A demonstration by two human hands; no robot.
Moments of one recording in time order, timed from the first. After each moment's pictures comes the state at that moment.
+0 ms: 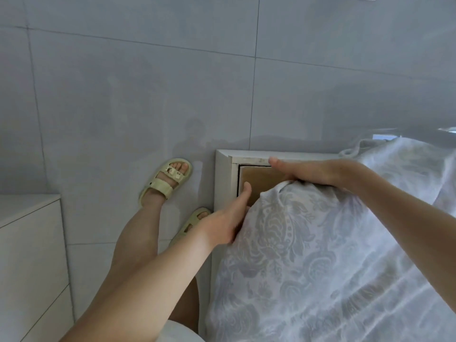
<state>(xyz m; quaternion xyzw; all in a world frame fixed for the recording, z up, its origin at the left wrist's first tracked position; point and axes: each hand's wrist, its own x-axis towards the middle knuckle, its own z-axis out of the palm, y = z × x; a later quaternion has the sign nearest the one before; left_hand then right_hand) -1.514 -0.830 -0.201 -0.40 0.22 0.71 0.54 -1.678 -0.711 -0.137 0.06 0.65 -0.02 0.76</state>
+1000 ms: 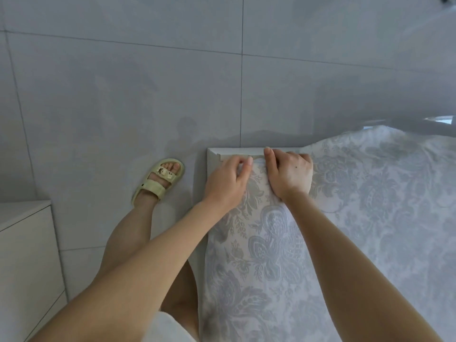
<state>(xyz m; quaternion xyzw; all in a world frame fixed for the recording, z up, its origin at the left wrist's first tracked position) -1.546 -0.830 -0.201 -0.21 0.80 0.52 0.21 -1.608 -0.700 -0.198 -0.12 0.98 -0.03 0.14</state>
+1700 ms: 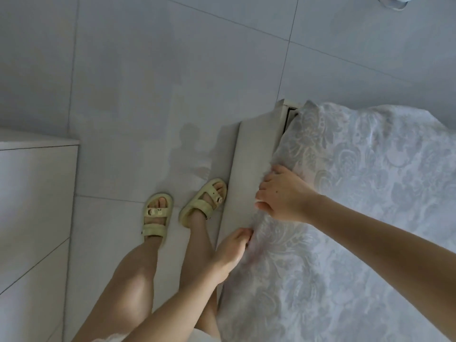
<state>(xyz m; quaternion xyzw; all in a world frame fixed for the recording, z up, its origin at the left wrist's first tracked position) -1.263 -0.792 -0.205 -0.44 0.41 0.69 0.40 -1.444 -0.750 -0.164 -0.62 0.66 0.22 0.36</state>
